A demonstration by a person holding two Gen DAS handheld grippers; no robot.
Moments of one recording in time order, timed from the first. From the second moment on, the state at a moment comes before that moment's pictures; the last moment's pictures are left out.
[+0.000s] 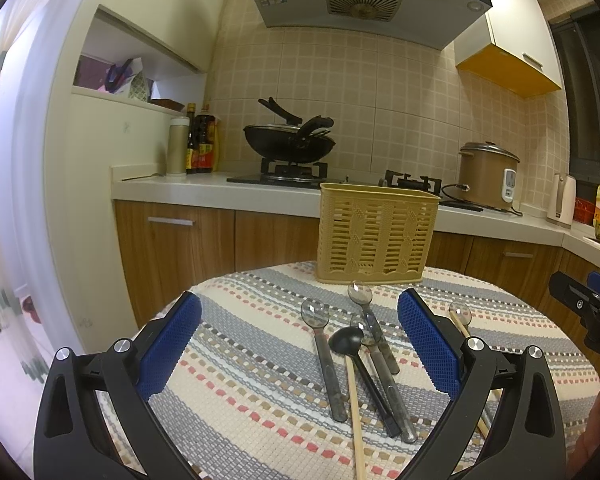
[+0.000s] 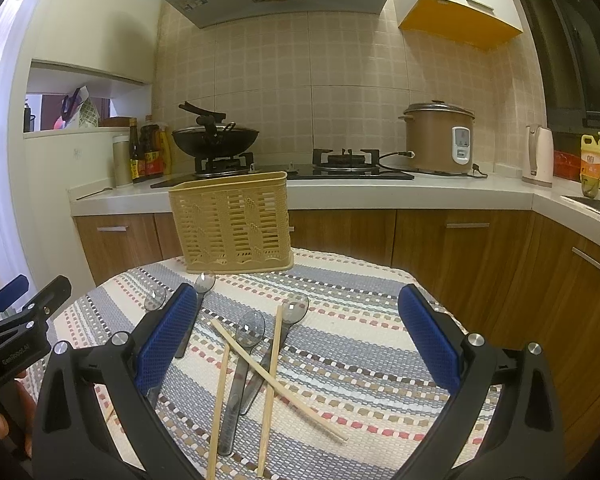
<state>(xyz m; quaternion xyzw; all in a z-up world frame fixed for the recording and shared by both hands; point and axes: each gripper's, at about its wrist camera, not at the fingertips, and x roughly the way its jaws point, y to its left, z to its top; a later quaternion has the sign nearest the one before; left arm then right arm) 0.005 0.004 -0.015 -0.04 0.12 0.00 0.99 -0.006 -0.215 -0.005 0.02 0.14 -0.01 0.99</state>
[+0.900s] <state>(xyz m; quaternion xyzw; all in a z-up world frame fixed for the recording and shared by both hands) 0.005 0.005 -0.017 -0.04 0.12 0.00 0.99 0.000 -0.213 -0.006 0.02 0.15 -0.03 0.99</state>
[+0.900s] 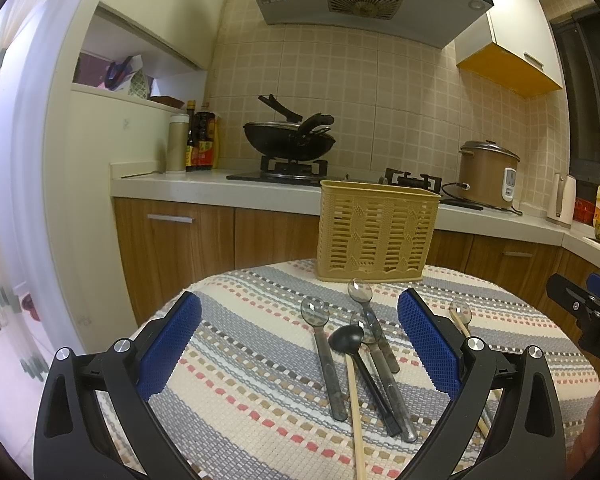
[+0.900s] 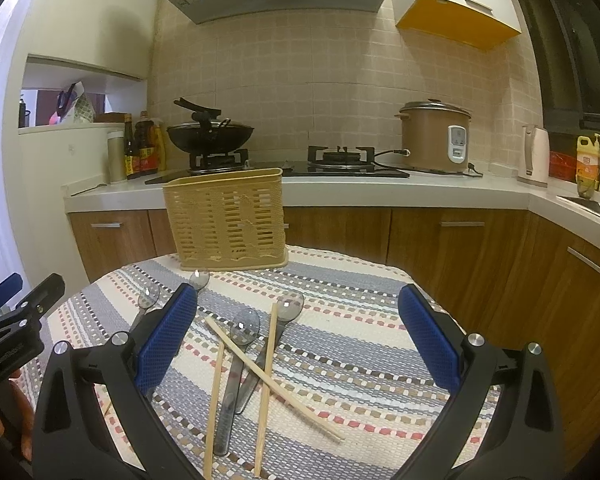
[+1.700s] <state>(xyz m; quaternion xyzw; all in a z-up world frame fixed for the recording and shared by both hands) 0.047 0.041 0.011 -0.09 0.25 -0.03 0.96 0.039 -0.238 -0.003 0.07 0.26 -0.07 0.96</state>
